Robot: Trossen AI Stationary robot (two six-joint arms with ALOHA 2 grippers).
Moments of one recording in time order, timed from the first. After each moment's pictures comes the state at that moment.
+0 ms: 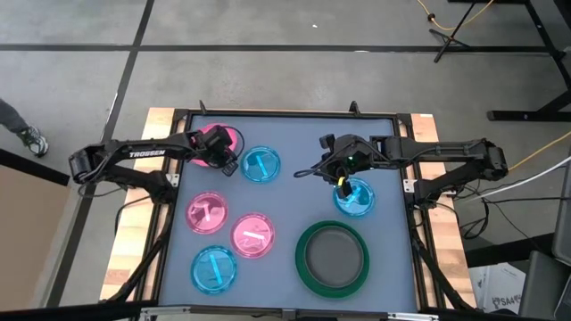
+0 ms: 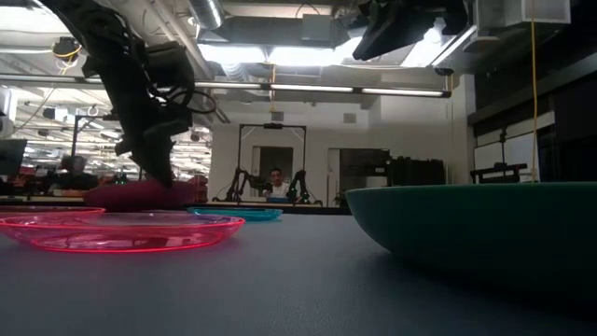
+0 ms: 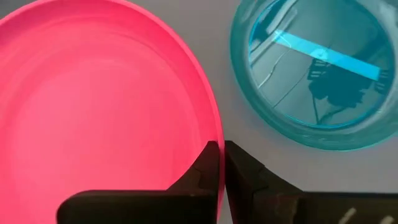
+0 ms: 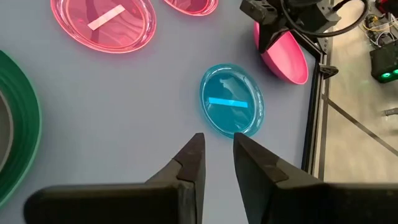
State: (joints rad) left arm 0.52 1.19 0.58 -0.47 -0.12 -0.30; right arm -0.03 1.35 1.22 -0.60 0.02 -0.63
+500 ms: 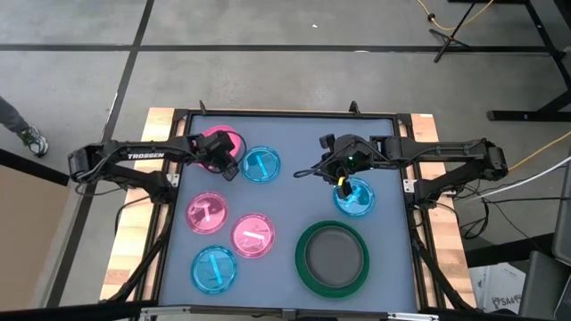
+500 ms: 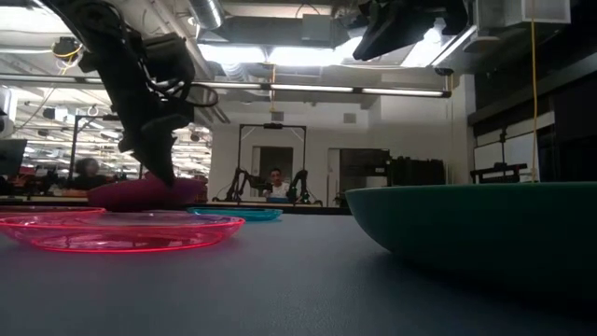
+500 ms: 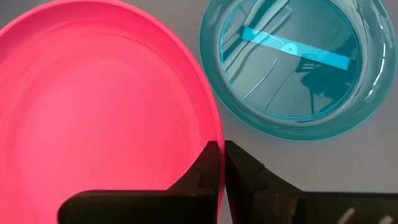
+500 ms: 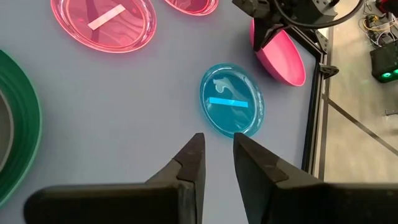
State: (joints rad) left arm 0.44 1.18 0.58 -0.46 -0.15 -0.30; right arm -0.03 1.35 1.22 -0.60 0.02 -0.63
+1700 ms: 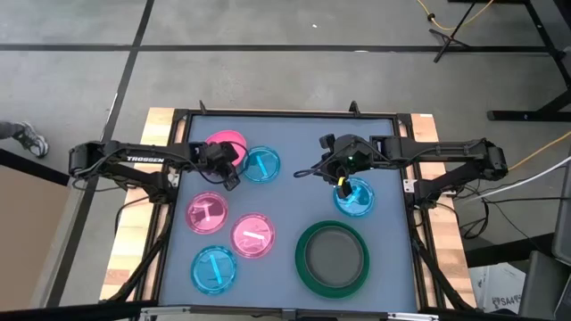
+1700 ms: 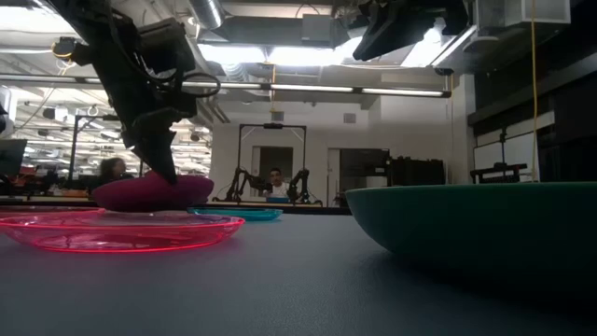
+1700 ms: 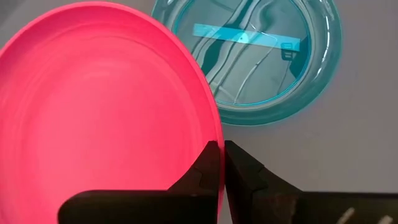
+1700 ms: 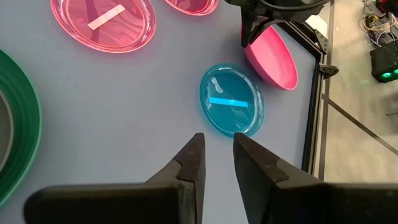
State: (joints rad) left arm 0.29 1.18 0.58 -0.46 -0.20 -0.30; right arm -0.03 1.35 1.22 -0.60 0.02 -0.63
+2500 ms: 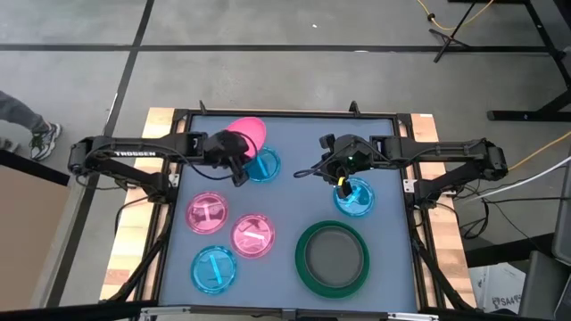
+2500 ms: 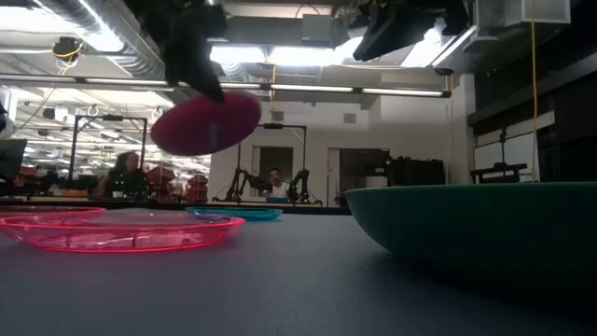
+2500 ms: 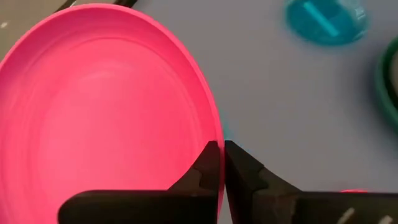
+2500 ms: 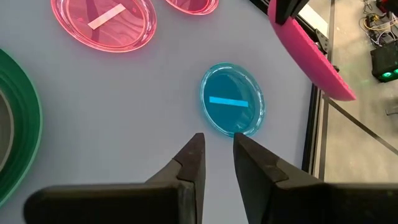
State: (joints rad) left arm 0.15 1.18 0.96 -0.60 -0.23 -0.28; right arm -0.03 1.35 1.22 -0.60 0.02 -0.63
